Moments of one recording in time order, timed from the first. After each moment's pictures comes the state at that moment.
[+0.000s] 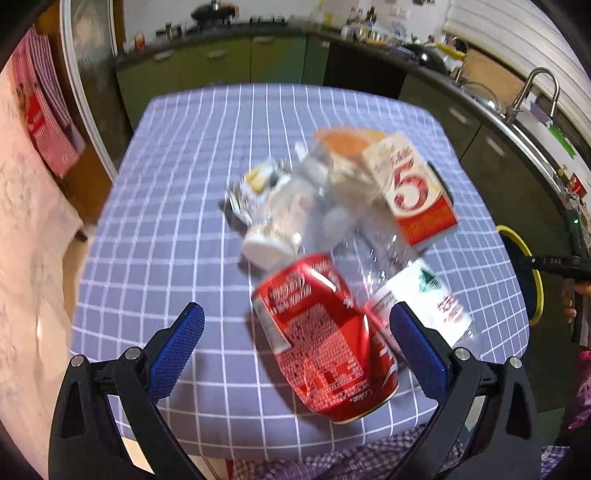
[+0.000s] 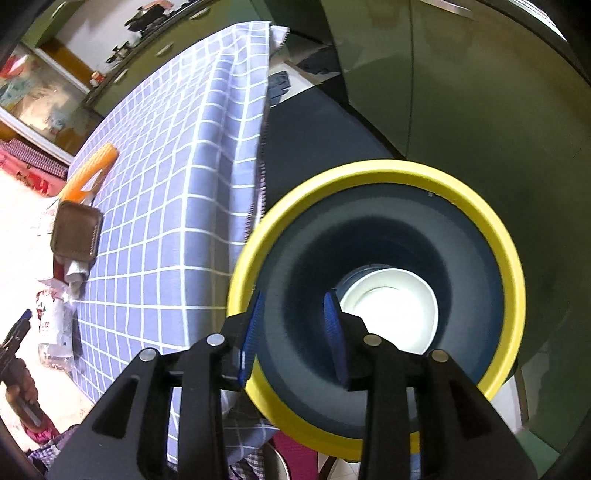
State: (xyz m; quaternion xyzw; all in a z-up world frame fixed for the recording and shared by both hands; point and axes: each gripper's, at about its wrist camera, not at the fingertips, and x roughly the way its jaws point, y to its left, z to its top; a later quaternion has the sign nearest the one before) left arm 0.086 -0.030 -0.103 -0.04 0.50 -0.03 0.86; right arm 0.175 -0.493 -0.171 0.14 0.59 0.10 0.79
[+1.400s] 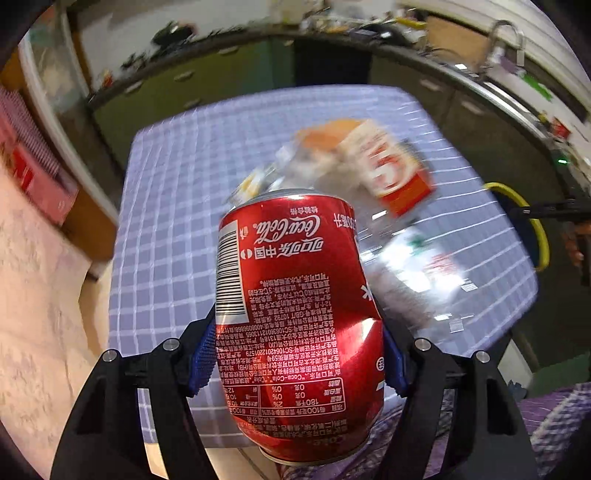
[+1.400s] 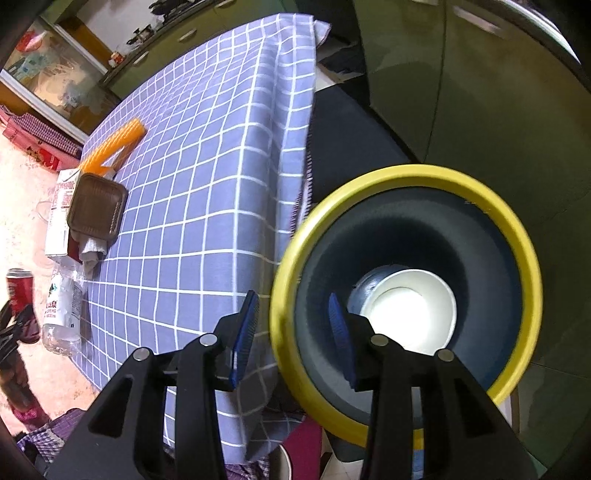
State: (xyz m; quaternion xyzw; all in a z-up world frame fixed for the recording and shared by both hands) left arm 0.063 -0.036 -0.072 0.07 0.48 -0.08 0.87; right arm 0.166 -0.469 -0.163 0.11 0.59 0.12 0.79
